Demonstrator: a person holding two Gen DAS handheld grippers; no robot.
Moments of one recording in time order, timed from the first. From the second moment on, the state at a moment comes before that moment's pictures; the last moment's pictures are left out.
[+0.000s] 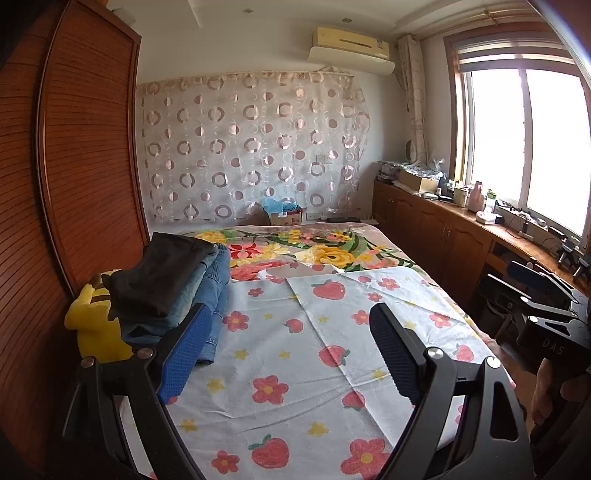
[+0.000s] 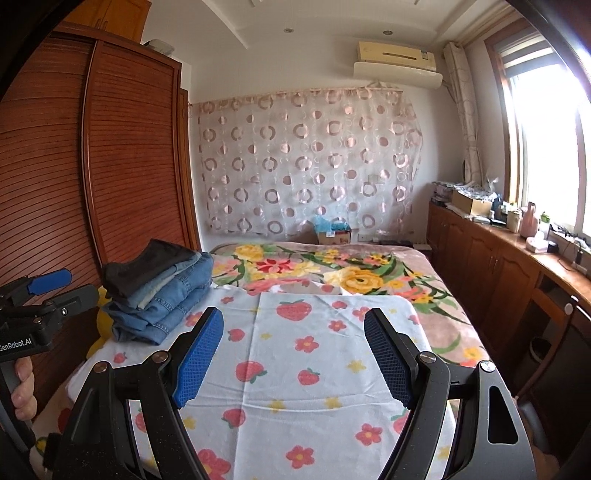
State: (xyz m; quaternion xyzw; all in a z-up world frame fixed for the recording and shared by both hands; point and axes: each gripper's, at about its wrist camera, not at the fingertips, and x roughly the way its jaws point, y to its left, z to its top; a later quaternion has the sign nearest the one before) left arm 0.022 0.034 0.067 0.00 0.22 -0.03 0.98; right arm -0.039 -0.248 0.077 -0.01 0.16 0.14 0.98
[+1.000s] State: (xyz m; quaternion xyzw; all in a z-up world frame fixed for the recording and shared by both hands) left arm 0.022 0.035 0.068 0.00 0.22 -0.03 0.98; right arm -0.033 -0.249 0.077 -0.01 0.16 0.14 0.98
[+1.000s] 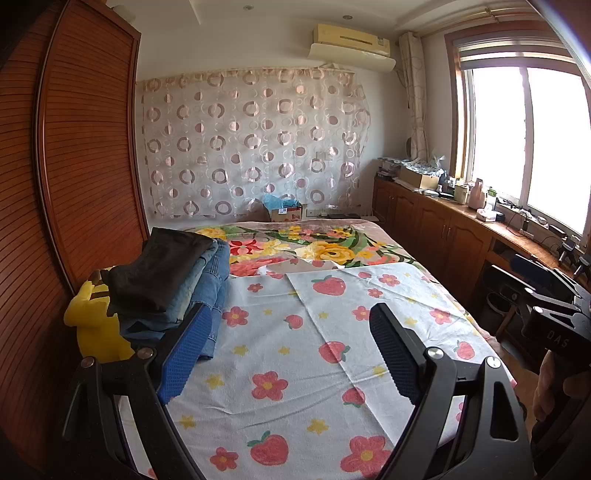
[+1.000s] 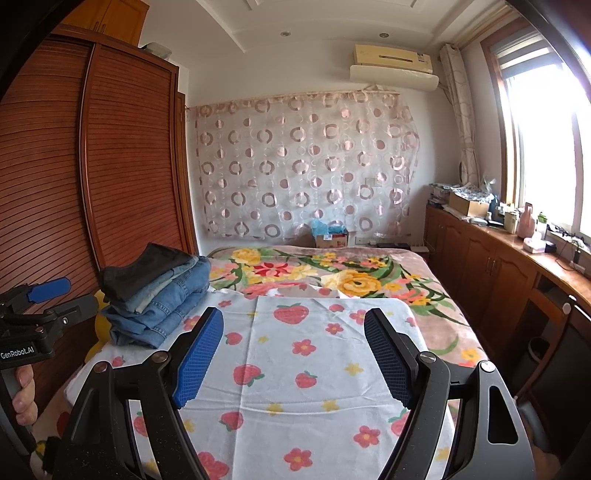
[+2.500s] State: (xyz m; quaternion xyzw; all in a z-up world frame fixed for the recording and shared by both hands) left arm 0.022 0.034 0.070 0.01 0.22 -0.03 0.98; right arm -0.034 -0.246 0.074 -0.01 0.15 0.14 0.98
